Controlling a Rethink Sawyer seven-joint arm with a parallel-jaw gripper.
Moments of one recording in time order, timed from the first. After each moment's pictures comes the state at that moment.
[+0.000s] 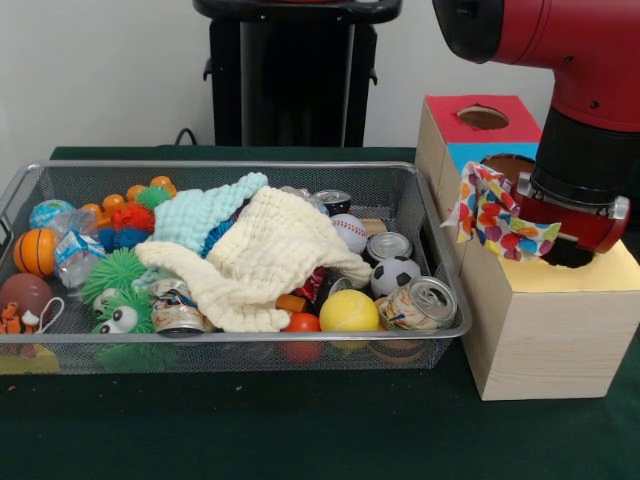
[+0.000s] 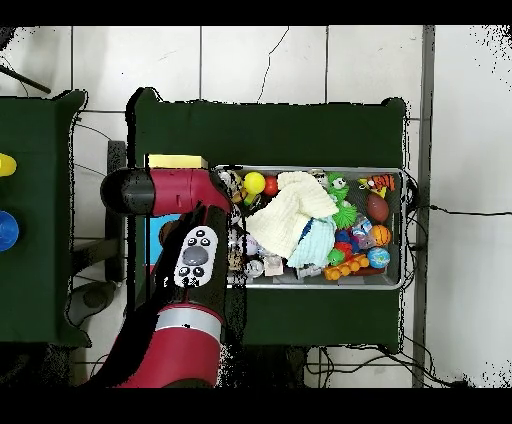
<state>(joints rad) 0.21 -0.33 -0.21 1.25 0.18 0.58 2.13</state>
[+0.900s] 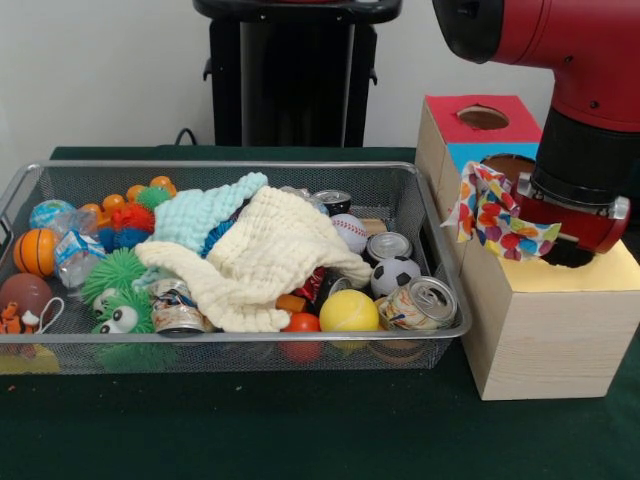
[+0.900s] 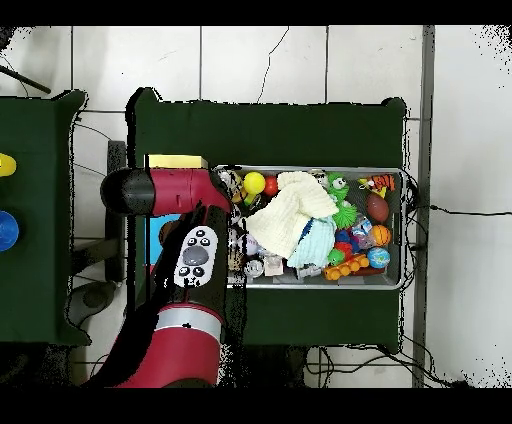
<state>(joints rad) 0.21 -0.33 -0.21 1.25 0.18 0.58 2.13</state>
